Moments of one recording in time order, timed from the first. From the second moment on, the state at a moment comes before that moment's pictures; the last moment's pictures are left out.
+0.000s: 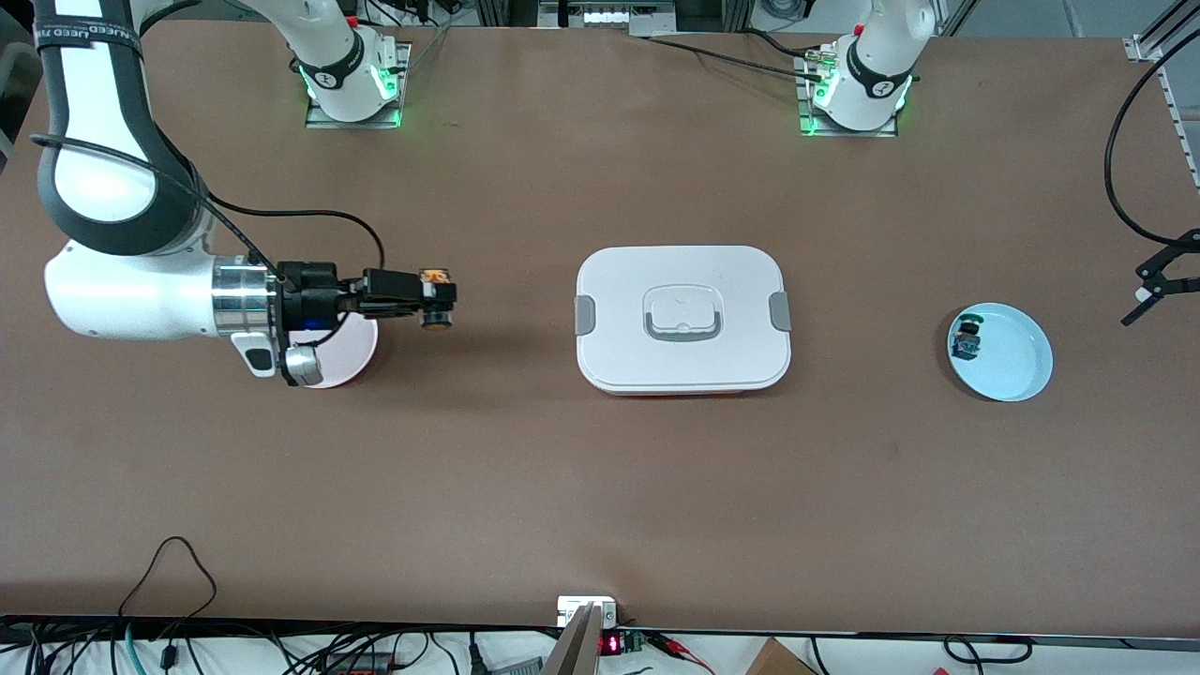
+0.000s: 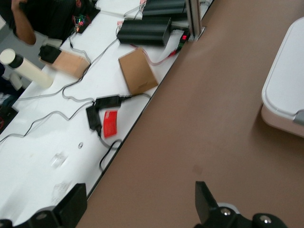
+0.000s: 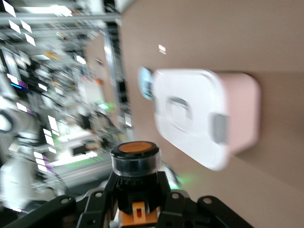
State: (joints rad) left arm 0.09 0.04 0.09 -1.66 -0.40 2.14 1.36; right arm 0.24 0.37 -0.11 -1.62 1.14 1.65 -0.24
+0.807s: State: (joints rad) left arm 0.07 -0.01 0.01 -1.57 -0.11 1.91 0.44; right arm 0.18 0.34 -0.12 -1.61 0.27 1.53 -0.58
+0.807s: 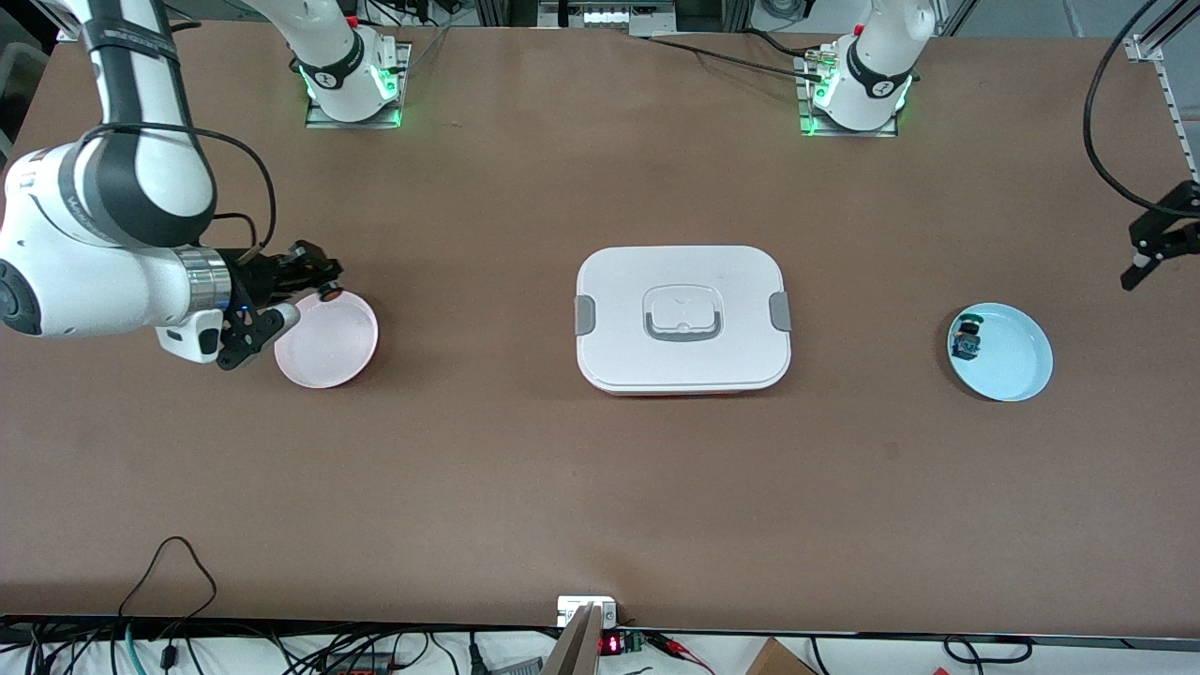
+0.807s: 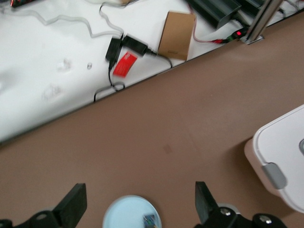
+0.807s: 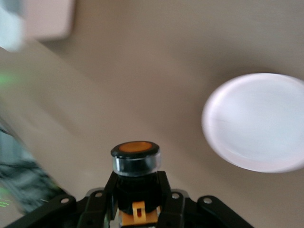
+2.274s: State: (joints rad) left arm 0.07 0.03 -0.04 -1.53 -0.03 1.61 -0.05; right arm 0.14 0.36 -0.11 -2.01 0.02 2.29 -1.43
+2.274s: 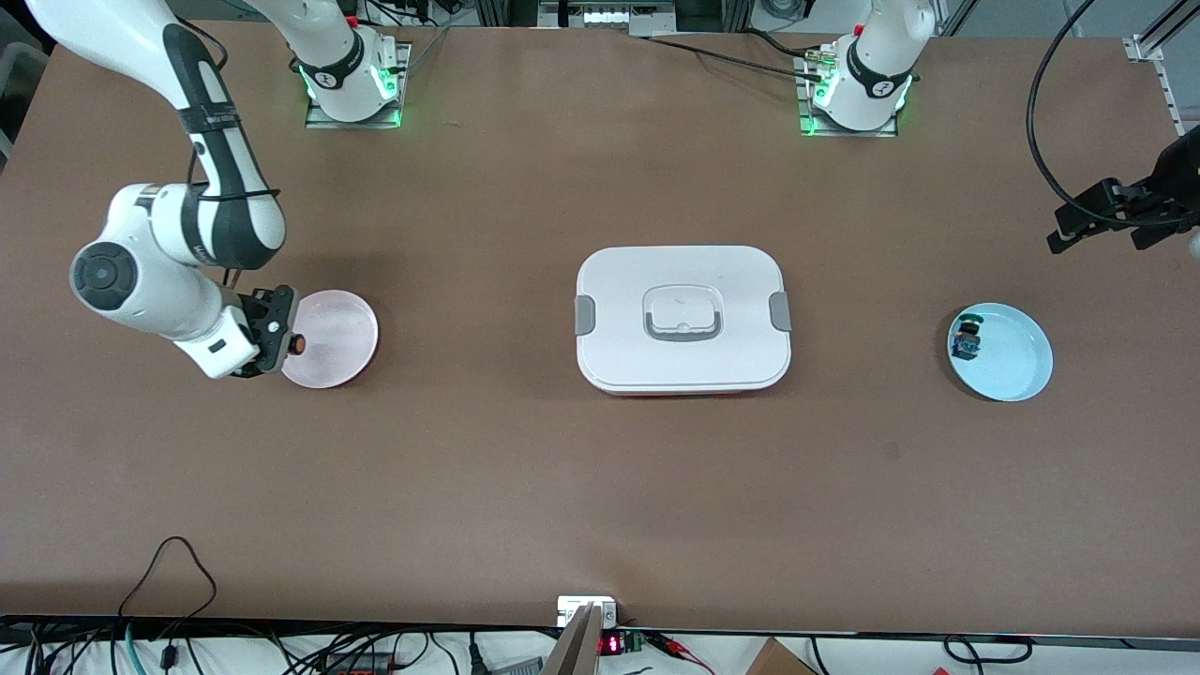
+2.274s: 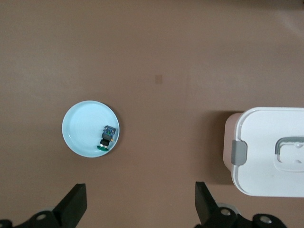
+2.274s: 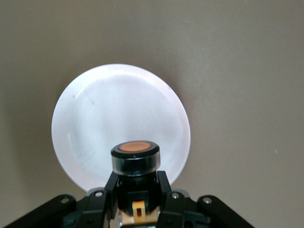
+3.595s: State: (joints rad) left arm 0.06 0.06 -0.07 -1.53 -0.02 1.64 0.01; right arm 0.17 0.38 -0.11 -2.27 -0.02 2.69 -1.46
